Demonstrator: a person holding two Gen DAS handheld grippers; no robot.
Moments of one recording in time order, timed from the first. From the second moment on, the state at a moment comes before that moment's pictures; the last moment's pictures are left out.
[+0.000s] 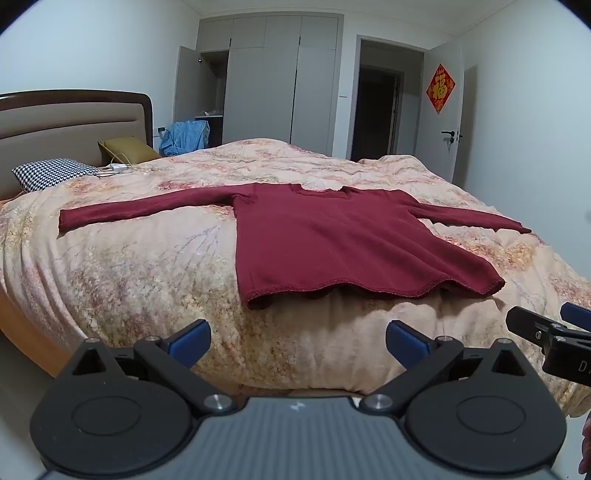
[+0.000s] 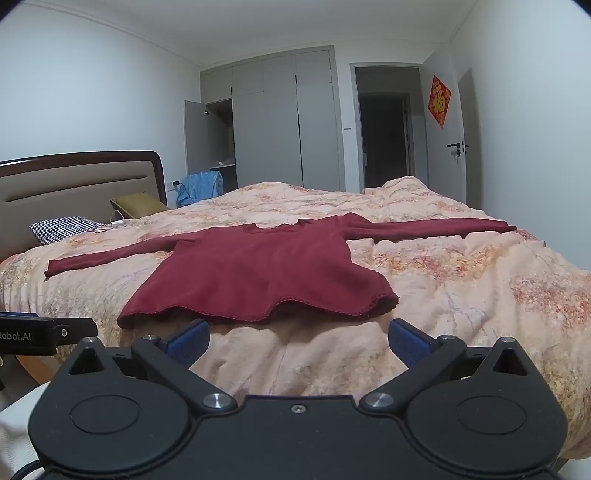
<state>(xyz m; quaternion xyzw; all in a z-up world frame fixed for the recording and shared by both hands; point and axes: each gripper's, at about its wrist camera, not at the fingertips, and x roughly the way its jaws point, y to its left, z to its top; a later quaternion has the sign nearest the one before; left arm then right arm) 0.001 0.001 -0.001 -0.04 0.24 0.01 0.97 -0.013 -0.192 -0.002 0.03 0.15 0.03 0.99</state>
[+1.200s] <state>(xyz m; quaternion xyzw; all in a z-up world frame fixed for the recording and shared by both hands) 0.001 -0.001 -0.003 -0.04 0.24 0.00 0.97 -0.013 -0.193 -0.004 0.04 0.15 0.03 0.99</state>
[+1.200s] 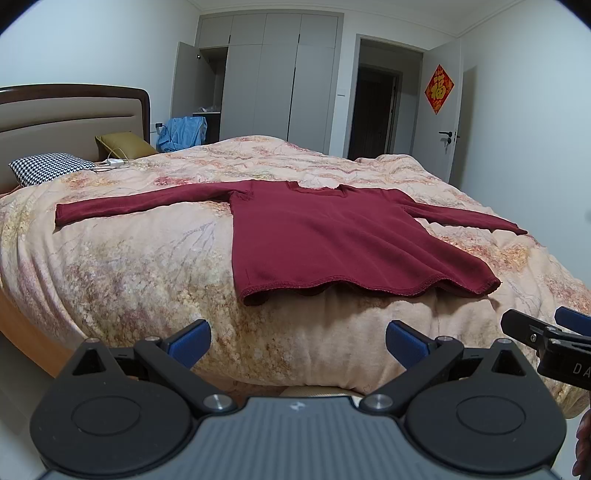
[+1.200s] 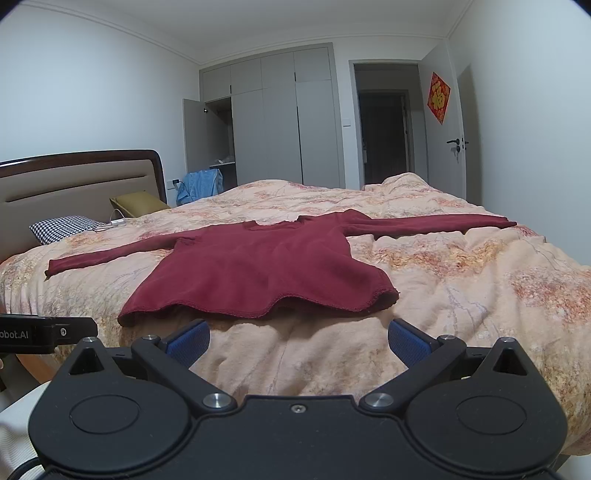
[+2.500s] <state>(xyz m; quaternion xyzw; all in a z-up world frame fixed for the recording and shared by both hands) 0.001 -0.002 -0.004 -0.05 0.24 0.00 0.97 -0.012 -0.193 -0.004 0.04 0.16 0.03 0.99</state>
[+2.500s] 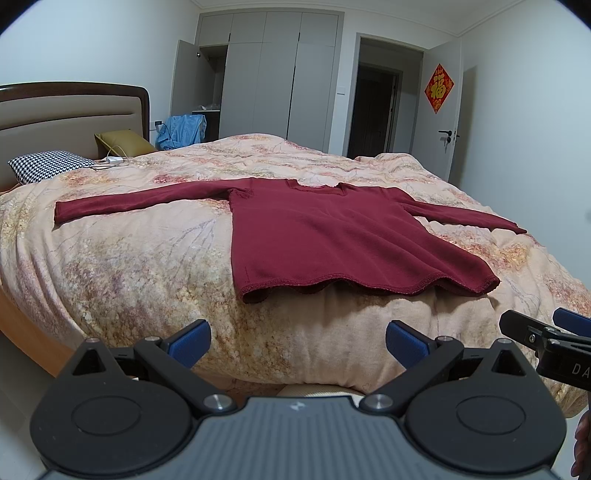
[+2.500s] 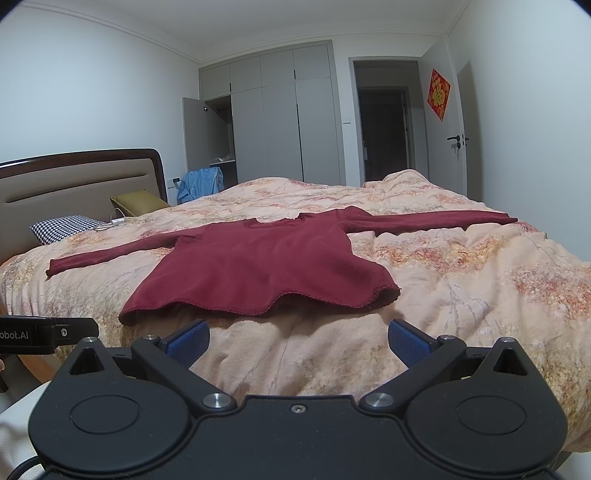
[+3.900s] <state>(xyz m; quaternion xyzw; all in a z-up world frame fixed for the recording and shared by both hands) 0.213 -0.005 0.020 0.00 0.27 0.03 0.96 0.181 -0.329 -0.009 0.07 0.16 -0.05 0.98</state>
